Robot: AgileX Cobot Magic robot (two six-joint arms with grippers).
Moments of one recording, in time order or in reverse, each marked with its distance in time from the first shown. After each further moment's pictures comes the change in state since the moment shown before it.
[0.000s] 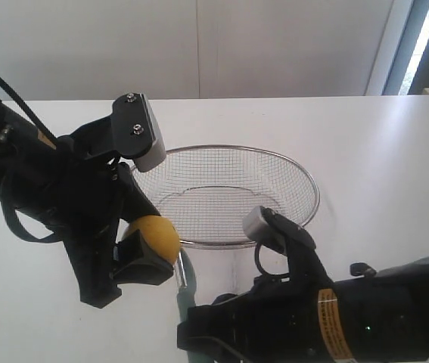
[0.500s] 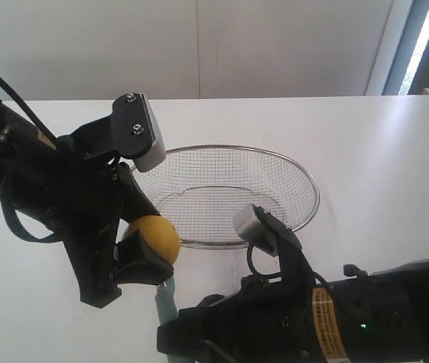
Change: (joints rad) left arm 0.000 0.000 0.000 0.000 0.000 0.000; right arm 0.000 0.024 -0.001 0.072 -0.124 -0.088
